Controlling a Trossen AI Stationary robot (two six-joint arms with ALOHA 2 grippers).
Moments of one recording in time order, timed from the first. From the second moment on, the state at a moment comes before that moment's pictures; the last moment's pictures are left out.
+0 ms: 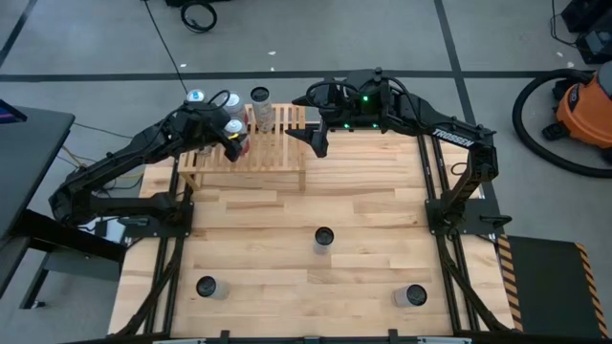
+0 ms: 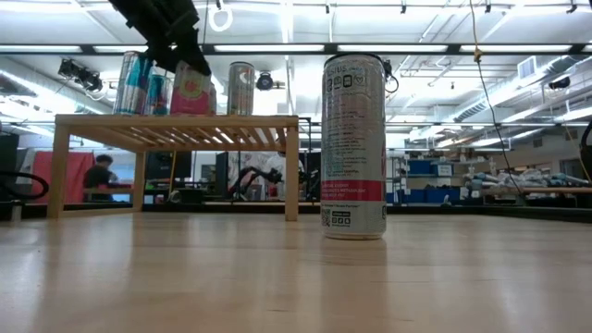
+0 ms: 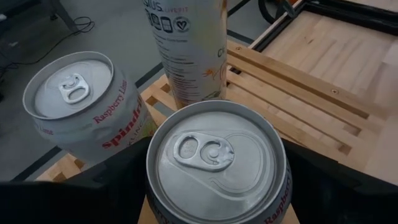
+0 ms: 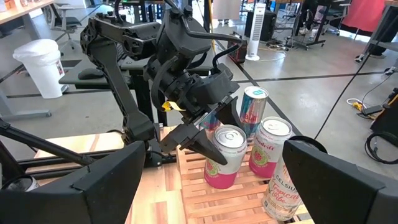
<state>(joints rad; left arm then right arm) 0.59 0.99 1.03 -0.60 -0.20 0.01 -0.19 1.68 2.02 -0.57 -0.02 -0.03</state>
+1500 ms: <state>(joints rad) 0.59 0.96 1.03 -0.59 -0.27 0.03 -0.19 1.68 2.02 -0.57 -0.02 -0.03</state>
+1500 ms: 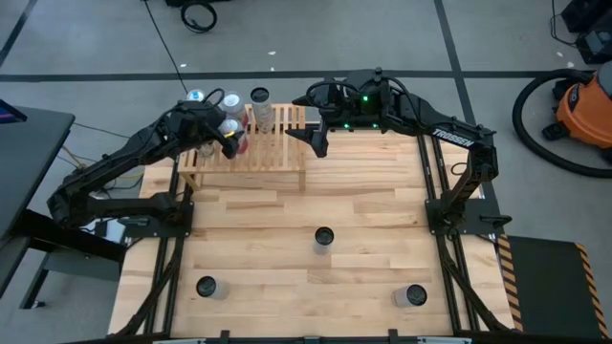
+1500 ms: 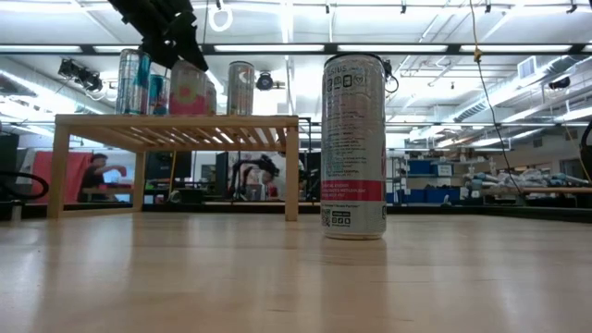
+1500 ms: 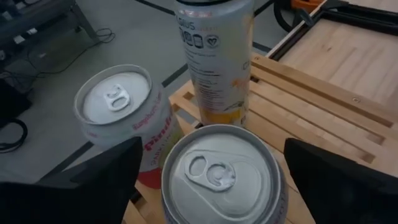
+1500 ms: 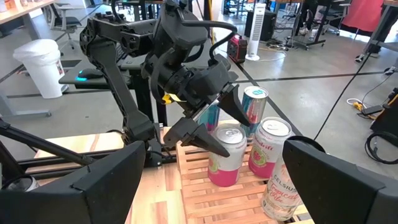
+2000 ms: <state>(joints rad) 0.57 0.97 1.08 -0.58 -0.27 0.06 -0.19 1.68 2.02 -0.57 -0.02 -0.03</state>
